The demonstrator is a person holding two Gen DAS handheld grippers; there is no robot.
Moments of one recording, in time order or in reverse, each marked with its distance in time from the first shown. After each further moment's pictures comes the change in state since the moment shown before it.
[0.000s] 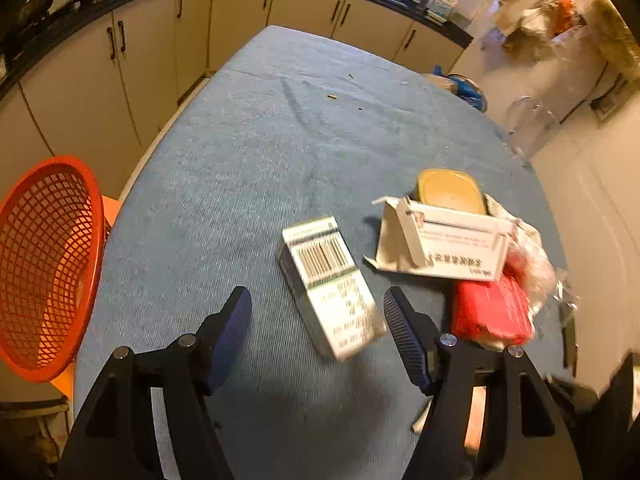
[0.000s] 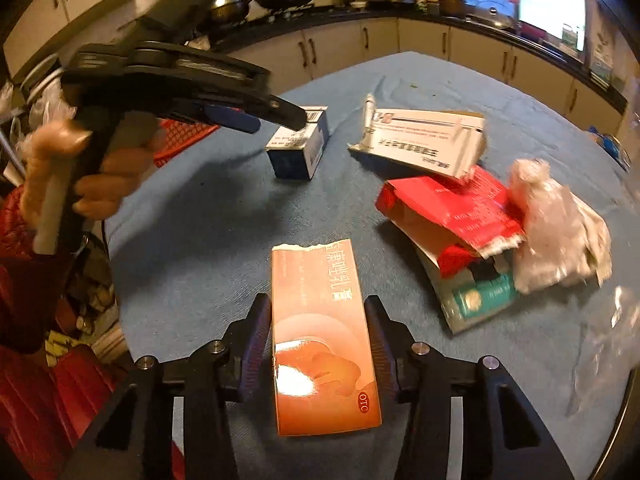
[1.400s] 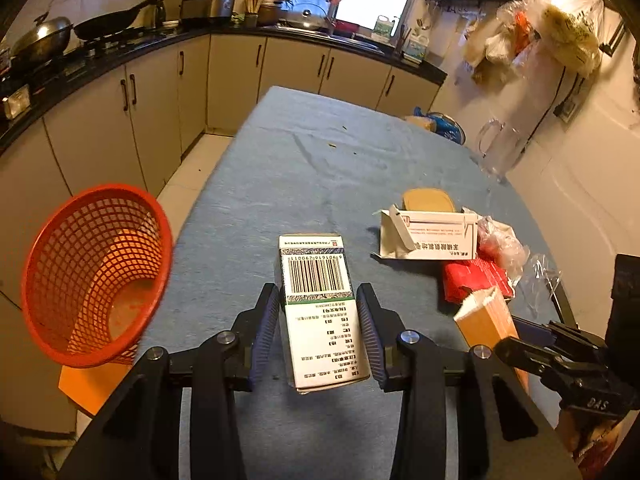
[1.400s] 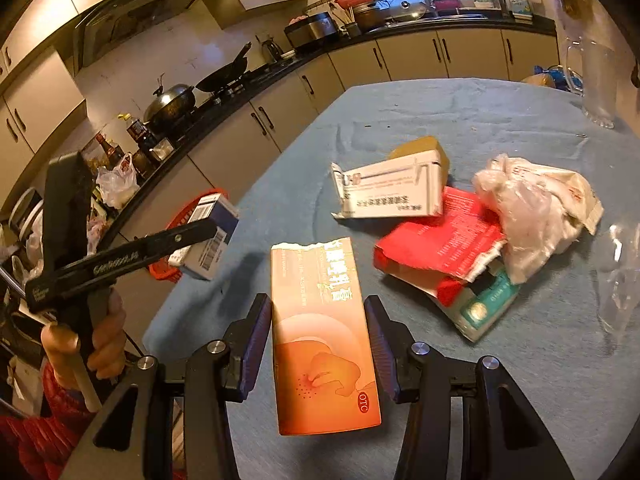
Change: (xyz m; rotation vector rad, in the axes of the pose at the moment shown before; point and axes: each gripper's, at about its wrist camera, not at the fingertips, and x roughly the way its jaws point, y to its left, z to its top) left arm -0.083 0.037 -0.053 0.073 -0.221 -0.027; right arm -0.020 -0.007 0.030 0.352 -0.194 0.049
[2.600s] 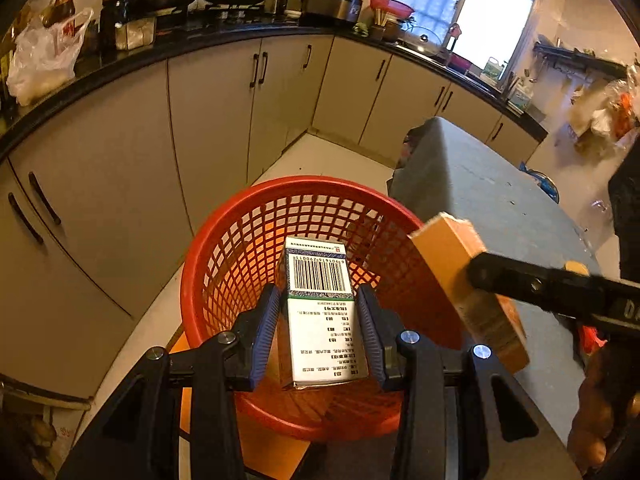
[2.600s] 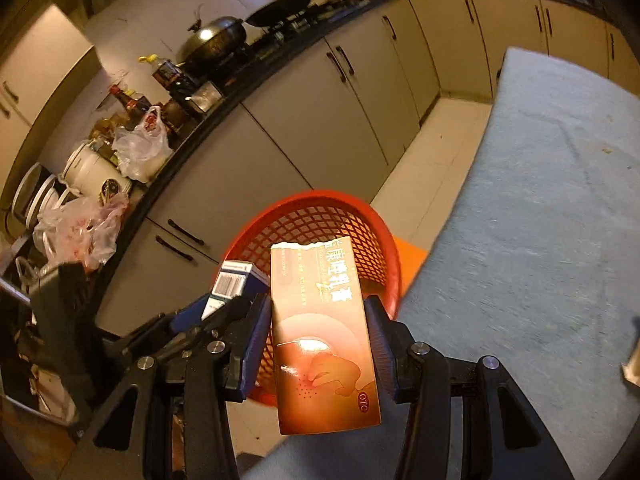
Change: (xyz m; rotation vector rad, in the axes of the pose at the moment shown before) left arm -0.011 0.211 -0.003 -0.245 -0.043 0.221; right arm 0.230 0.177 0.096 -0.061 0.230 0.156
